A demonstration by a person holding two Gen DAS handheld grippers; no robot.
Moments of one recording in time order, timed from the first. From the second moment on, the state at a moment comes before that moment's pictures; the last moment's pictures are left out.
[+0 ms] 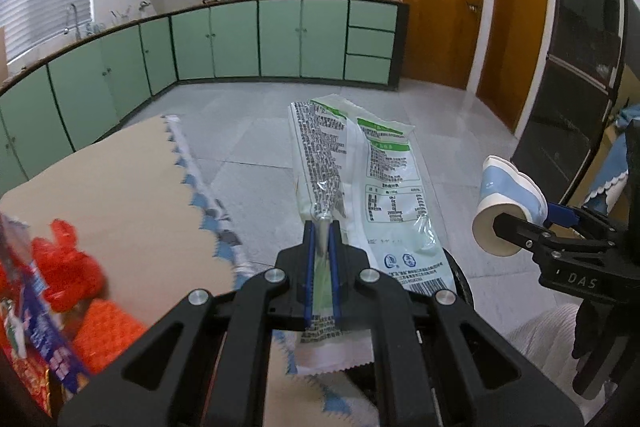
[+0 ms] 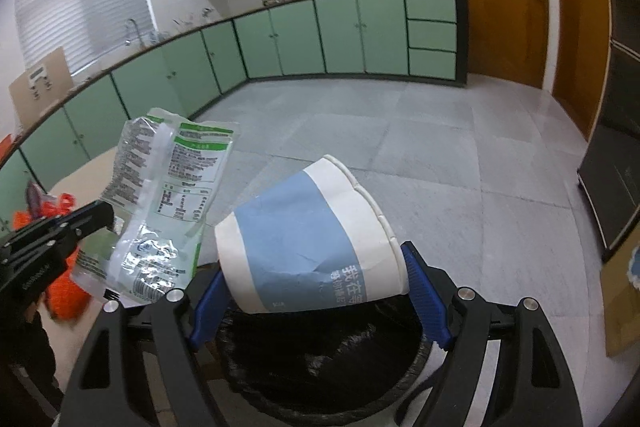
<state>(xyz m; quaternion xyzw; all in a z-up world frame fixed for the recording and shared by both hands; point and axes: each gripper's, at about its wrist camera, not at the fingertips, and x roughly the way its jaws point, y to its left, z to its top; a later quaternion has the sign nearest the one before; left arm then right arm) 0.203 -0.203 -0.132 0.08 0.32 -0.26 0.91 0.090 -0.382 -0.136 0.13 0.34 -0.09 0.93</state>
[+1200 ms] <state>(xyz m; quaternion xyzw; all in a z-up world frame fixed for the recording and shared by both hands) 0.153 0.066 -0.083 0.02 0.25 0.01 0.97 0.130 -0.147 -0.090 0.04 0.28 0.17 0.94</state>
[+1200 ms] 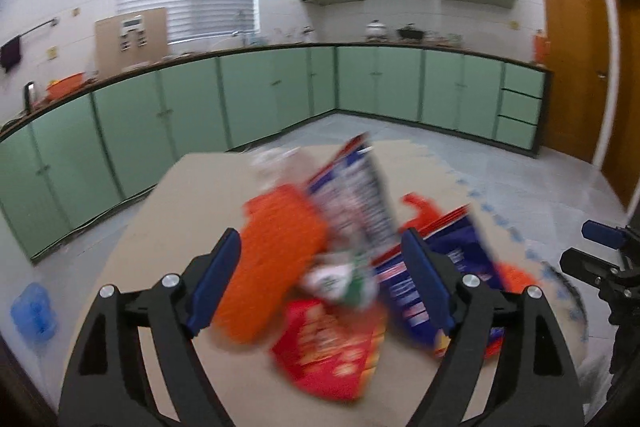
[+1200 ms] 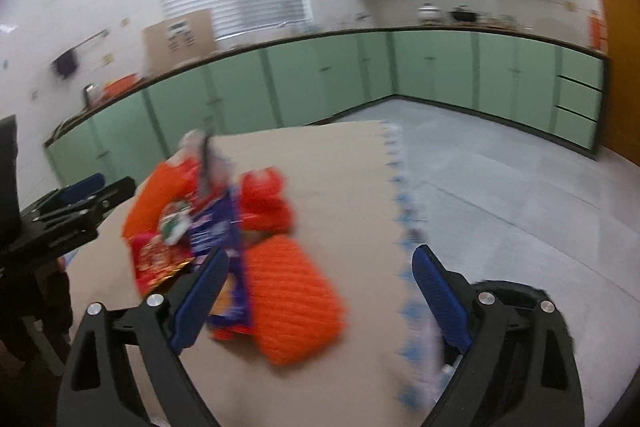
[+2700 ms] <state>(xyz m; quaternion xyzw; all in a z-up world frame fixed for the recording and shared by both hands) 0.148 0.090 -0.114 0.03 0.27 0.03 0.96 0.149 -0.129 -0.070 0.11 0.29 0.28 0.91</state>
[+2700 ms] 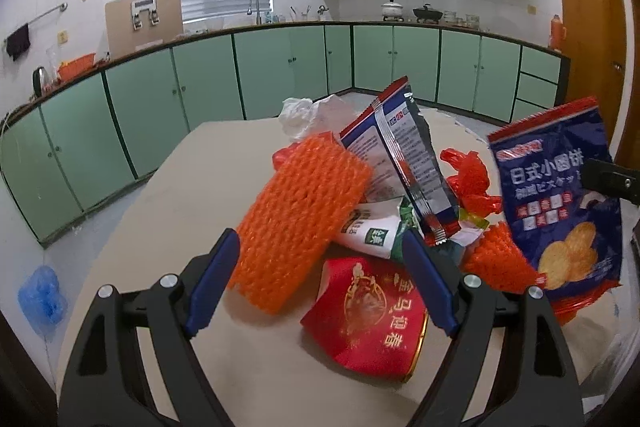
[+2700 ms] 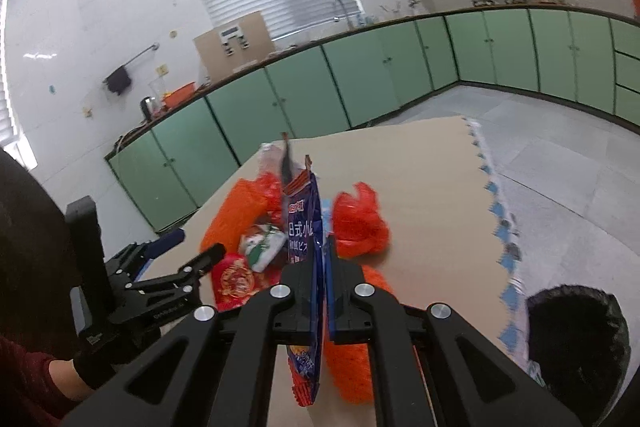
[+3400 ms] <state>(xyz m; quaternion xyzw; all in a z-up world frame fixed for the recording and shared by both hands) 0.192 0.129 -0.142 -0.03 0.33 0.01 0.94 0.165 -0.123 -0.087 0.12 0.32 0.27 0.90</state>
